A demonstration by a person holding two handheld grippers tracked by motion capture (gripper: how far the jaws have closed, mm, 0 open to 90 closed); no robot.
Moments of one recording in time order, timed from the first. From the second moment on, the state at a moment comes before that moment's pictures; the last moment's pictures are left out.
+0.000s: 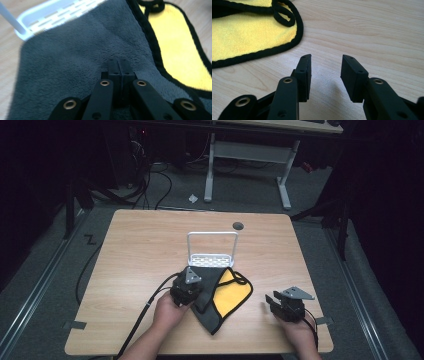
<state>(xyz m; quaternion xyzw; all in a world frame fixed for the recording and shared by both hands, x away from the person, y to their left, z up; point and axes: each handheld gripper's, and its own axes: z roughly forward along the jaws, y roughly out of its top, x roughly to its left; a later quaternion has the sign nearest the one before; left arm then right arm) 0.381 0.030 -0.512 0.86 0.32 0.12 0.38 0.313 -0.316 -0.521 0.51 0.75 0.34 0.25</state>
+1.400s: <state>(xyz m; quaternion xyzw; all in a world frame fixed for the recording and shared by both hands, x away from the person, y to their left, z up) 0.314 0.019 -0.515 0.87 0.29 0.16 0.37 0.301 -0.269 -0.511 0.45 0.78 0.37 0.25</state>
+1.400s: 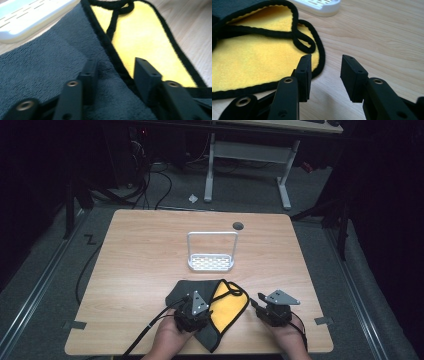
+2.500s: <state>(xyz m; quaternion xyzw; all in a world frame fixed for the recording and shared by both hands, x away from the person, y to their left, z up) 0.364 0.211 -0.512 0.72 0.51 0.15 0.46 0.299 -0.213 -0.525 0.38 0.84 0.33 0.19</state>
